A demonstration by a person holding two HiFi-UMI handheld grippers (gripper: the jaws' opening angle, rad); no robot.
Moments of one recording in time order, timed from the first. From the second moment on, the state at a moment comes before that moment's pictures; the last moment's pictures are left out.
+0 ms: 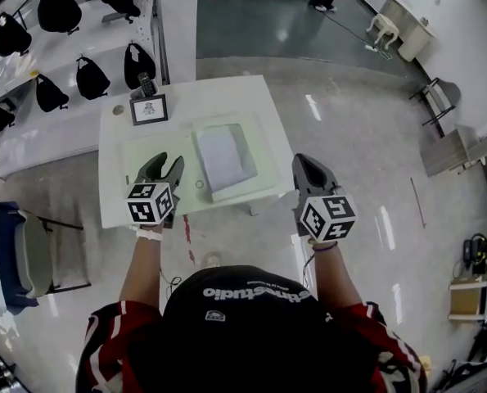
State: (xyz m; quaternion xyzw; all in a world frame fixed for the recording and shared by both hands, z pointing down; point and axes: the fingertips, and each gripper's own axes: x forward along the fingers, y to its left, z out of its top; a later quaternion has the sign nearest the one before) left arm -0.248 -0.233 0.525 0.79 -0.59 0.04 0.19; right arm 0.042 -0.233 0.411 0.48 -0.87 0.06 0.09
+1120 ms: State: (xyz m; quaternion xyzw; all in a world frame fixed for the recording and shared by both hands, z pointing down) left arm -0.171 -0.167 0.373 0.80 -0.60 0.02 0.01; right arm 0.124 -0.180 0.366 0.49 -0.87 0.05 0.02
